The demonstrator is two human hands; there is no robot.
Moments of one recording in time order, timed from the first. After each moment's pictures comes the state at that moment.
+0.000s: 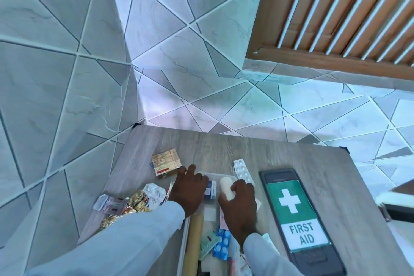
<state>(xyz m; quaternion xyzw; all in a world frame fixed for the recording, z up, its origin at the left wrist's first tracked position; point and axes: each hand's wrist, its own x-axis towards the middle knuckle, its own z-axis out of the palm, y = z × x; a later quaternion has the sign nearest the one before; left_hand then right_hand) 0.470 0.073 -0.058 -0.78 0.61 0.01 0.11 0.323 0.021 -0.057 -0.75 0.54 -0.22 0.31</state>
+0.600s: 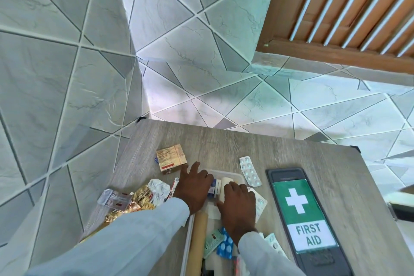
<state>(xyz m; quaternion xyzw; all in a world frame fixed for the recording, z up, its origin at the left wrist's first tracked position) 0.474 0.070 -0.066 -0.80 0.59 0.08 0.07 0.340 0.017 -0.078 -0.90 0.44 0.03 0.06</state>
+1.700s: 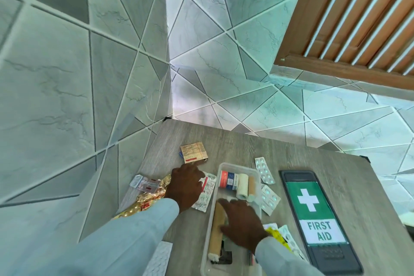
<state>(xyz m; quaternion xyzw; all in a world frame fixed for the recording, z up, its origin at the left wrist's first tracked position) 0.504 0.168 -0.059 -0.85 0.51 0.07 -0.14 0.318 0.084 -0.054 -0.94 0.27 0.14 0.14</state>
